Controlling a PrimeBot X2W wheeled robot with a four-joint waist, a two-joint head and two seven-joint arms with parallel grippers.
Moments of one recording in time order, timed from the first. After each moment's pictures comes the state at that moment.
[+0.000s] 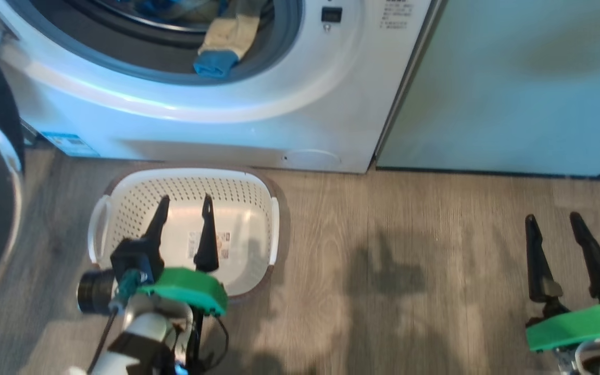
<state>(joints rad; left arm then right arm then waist) -0.22 0.25 -0.42 0.14 -0.46 0.23 -0.20 -0.01 -0.10 0.04 0.02 0.21 0.13 -0.19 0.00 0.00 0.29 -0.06</state>
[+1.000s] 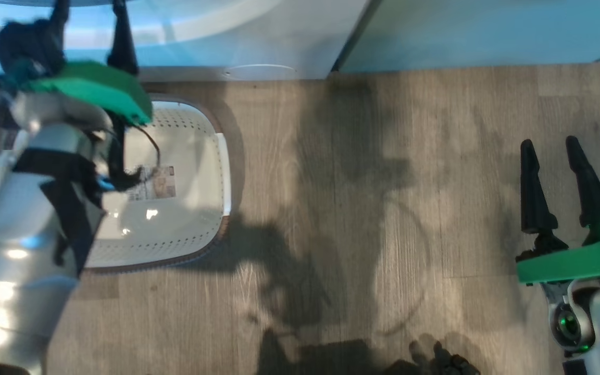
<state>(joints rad) -0.80 0.36 -0.33 0.36 -0.47 0.13 -0.08 -0.24 -0.09 0.10 0.09 0.29 0.13 -0.25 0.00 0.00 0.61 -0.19</state>
